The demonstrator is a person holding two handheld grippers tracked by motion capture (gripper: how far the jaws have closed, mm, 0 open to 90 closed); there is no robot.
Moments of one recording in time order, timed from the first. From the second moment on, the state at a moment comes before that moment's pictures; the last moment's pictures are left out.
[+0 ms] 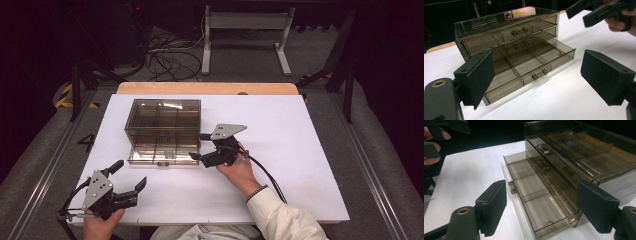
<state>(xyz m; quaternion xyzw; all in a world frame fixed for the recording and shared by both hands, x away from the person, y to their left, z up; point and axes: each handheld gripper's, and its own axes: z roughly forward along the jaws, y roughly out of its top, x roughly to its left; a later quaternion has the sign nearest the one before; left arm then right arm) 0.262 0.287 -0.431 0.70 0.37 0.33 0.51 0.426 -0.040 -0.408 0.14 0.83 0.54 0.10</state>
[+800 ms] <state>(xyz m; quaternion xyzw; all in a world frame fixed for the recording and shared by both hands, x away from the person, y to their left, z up) 0.261 0.289 -0.431 0.70 0.37 0.34 0.51 0.415 -0.056 -0.390 0.14 0.82 0.54 0.12</state>
